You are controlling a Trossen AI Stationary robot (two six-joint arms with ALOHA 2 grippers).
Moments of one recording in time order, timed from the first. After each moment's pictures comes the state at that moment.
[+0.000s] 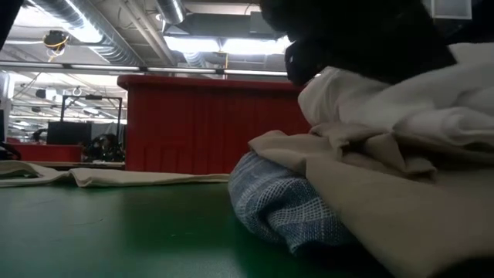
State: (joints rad) left arm -0.44 2.24 1.77 -0.37 -0.06 -0.27; right arm 0.97 1.96 1.48 -1.08 0.22 0.88
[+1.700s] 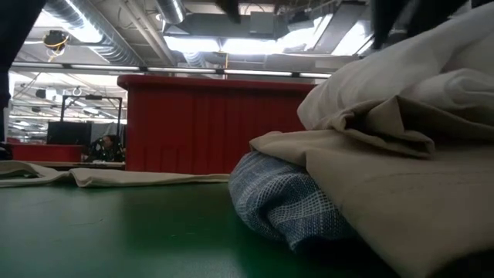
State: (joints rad) left arm 0.31 1.86 2.30 -1.11 -0.67 0.27; right arm 0.60 1.94 1.75 -1.57 0.55 0.18
